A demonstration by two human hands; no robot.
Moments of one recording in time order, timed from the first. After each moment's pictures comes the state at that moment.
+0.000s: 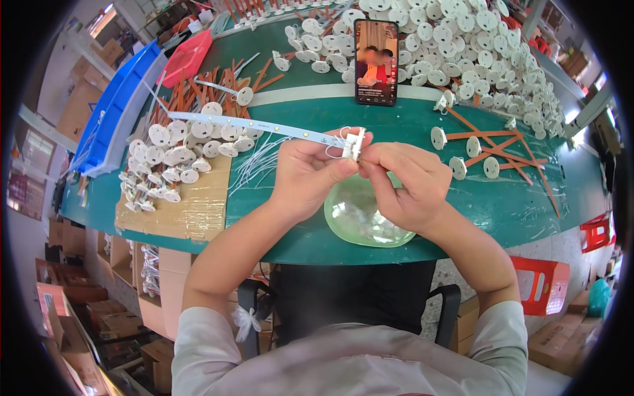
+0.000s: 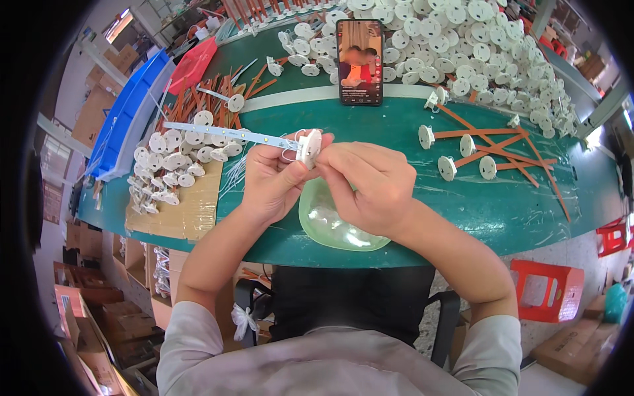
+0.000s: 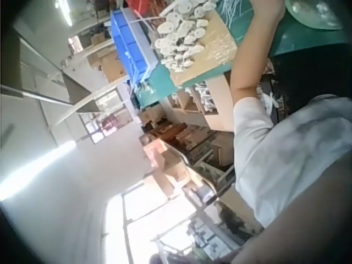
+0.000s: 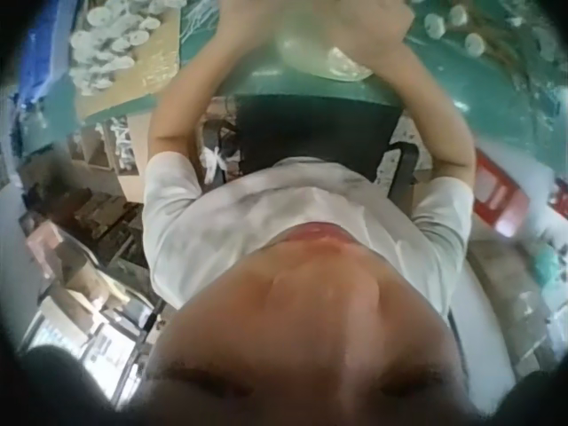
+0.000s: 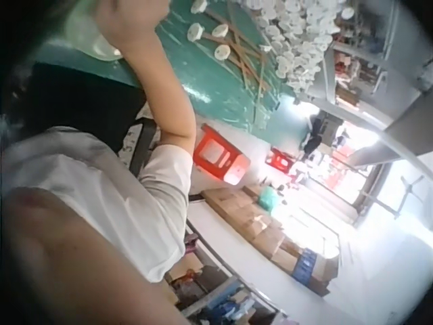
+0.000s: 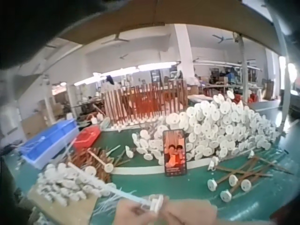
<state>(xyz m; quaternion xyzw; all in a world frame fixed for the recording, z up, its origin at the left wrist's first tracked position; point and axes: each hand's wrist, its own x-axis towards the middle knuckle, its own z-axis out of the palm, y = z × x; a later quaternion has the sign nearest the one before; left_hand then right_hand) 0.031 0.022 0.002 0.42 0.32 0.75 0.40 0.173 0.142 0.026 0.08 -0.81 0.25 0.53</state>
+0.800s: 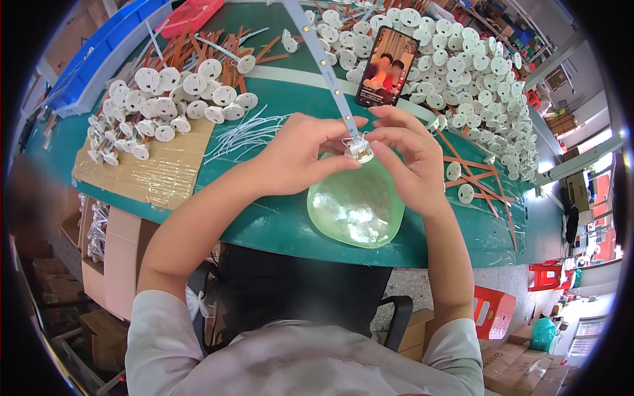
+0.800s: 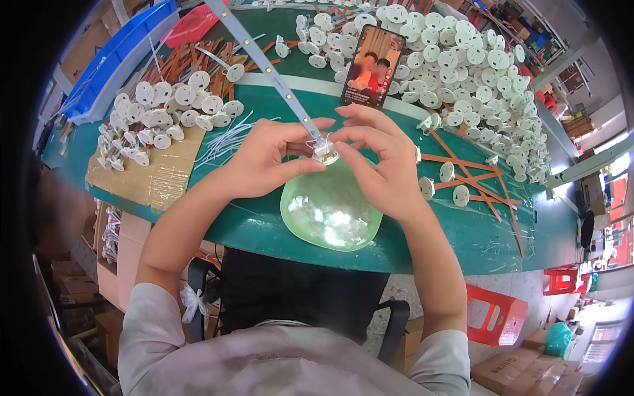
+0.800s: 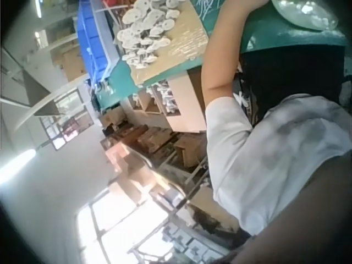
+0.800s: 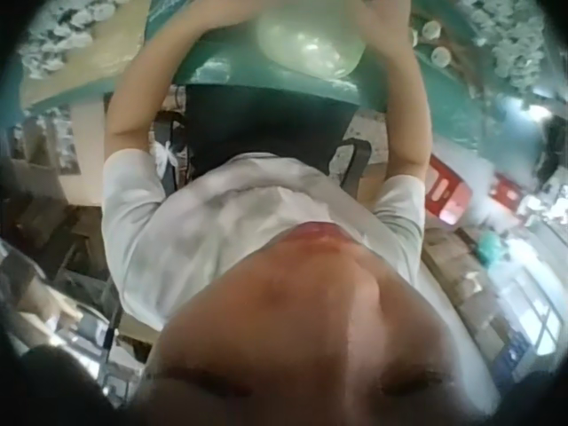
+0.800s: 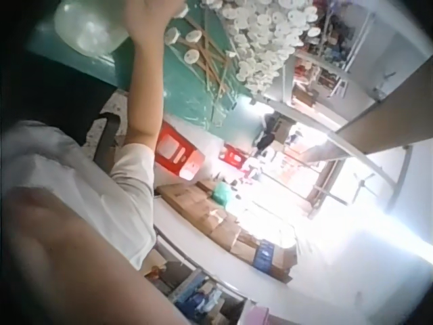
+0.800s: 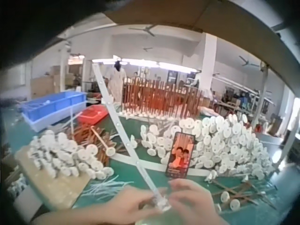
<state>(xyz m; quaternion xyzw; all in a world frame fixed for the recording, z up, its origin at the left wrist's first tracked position) 0.014 0.017 0.023 0.59 0.55 0.53 0.27 0.173 0.178 0.031 0.00 -0.84 0.44 0.32</state>
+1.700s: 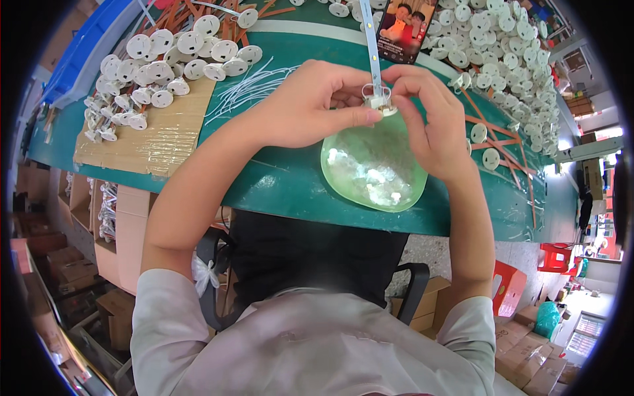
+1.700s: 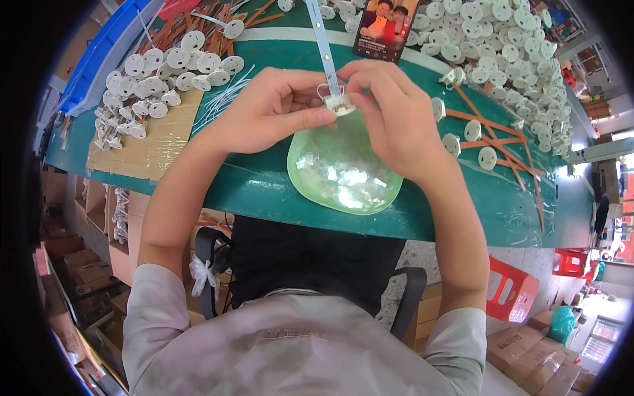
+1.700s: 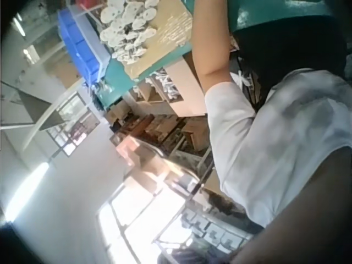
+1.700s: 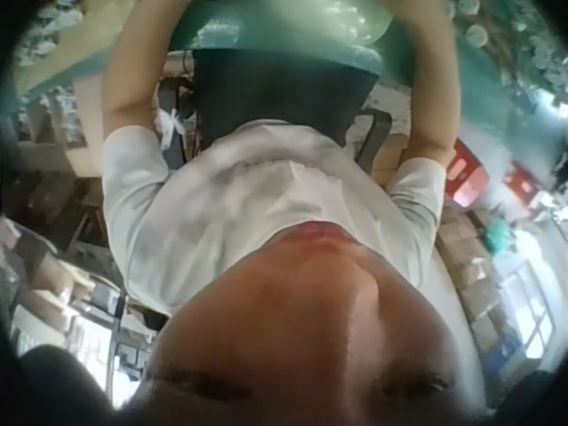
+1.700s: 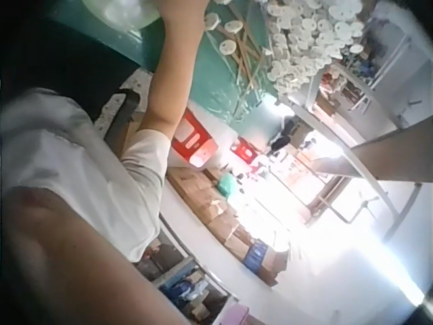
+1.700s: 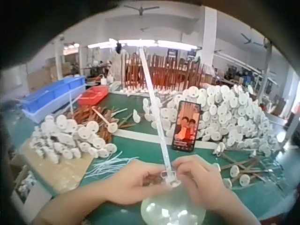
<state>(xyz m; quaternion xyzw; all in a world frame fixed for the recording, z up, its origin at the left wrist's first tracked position) 0.008 0.019 0.017 0.58 0.50 0.53 0.36 0.173 0.173 0.036 0.07 -0.91 0.21 0.34</state>
